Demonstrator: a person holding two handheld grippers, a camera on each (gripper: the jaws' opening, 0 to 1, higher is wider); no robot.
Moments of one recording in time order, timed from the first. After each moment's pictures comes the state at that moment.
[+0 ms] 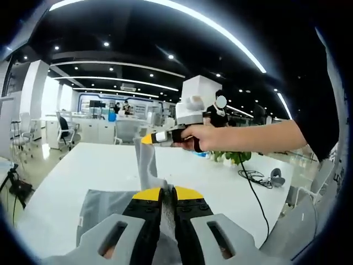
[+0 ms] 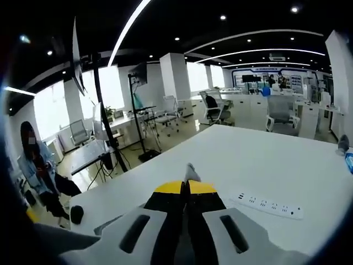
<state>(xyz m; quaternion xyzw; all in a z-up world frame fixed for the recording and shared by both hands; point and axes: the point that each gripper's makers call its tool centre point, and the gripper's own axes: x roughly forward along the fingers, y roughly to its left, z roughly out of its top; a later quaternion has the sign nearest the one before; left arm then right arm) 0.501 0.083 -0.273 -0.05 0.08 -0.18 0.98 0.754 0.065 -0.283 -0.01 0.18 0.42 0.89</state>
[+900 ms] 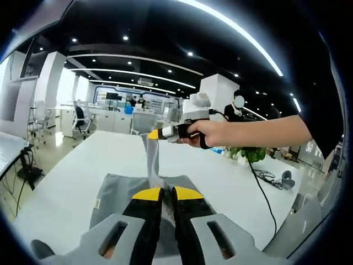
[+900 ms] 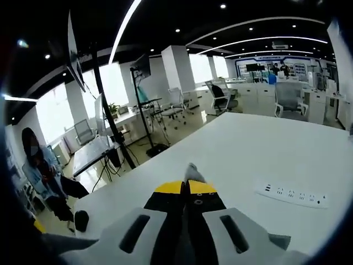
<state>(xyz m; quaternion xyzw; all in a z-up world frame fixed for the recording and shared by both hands) 0.490 0.137 -0.316 -0.08 0.10 -0.12 0.98 0.740 0.133 -0.324 0.01 0.22 0.44 0.87</state>
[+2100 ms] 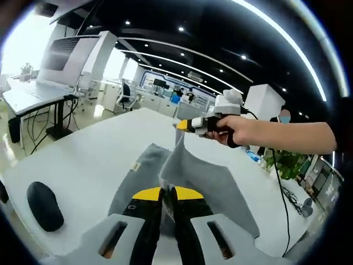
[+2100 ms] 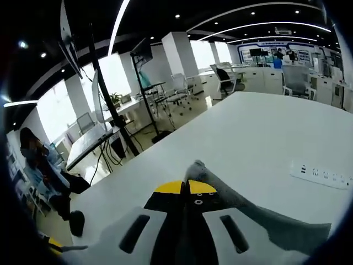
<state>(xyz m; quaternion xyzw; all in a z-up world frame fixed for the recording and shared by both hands) 0.478 0.208 -0.411 -0.19 0.15 0.06 0.97 0.732 0.211 -0.403 0.01 0.27 0.45 0.85</state>
